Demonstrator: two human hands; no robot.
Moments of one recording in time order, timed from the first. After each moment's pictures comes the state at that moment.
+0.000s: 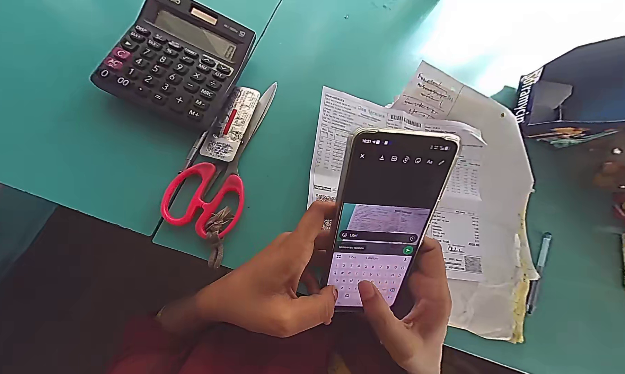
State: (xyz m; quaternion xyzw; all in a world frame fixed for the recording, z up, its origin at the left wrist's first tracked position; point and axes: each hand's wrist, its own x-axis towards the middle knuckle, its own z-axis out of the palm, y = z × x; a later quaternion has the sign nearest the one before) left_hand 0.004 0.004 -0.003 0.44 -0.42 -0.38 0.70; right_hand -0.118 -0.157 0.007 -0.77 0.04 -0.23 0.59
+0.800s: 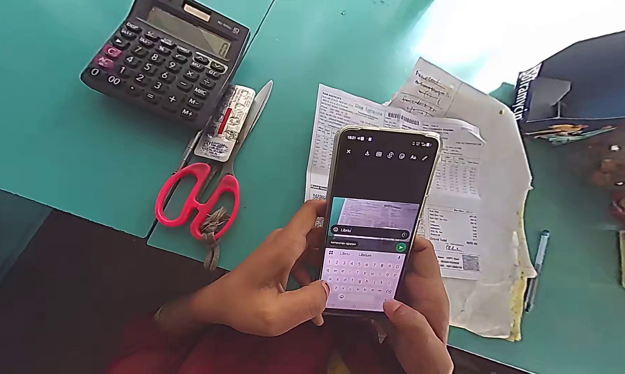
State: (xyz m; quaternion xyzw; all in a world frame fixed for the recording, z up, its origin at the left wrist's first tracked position) left_hand 0.004 0.006 0.000 0.41 -0.37 -0.40 0.73; right_hand -0.125 -0.170 0.002 -0.73 -0.02 -0.18 0.66
